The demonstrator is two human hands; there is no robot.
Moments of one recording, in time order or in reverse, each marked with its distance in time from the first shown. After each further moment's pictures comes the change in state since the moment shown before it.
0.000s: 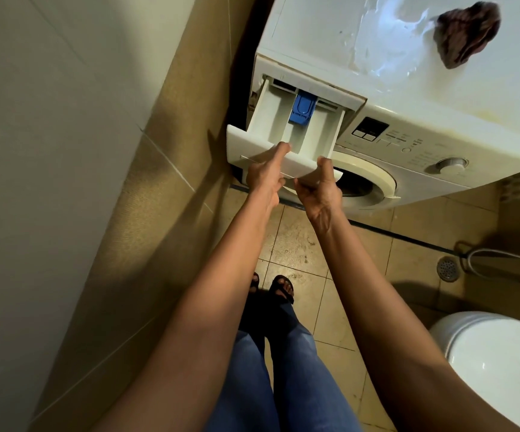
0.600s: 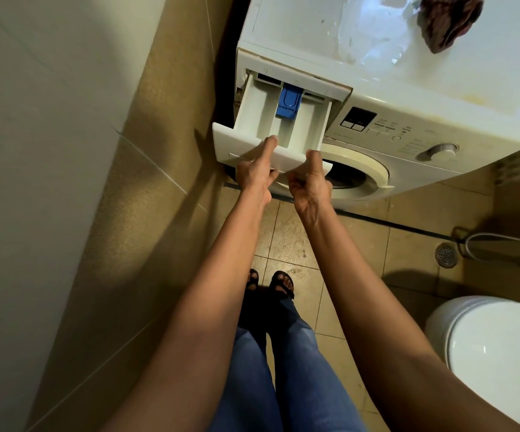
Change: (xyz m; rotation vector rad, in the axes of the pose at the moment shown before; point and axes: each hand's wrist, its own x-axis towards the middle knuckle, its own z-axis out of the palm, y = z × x) left_hand -0.002 -0.002 0.003 -0.097 0.016 0.023; right_hand -0.008 -0.001 0.008 0.079 0.100 -0.024
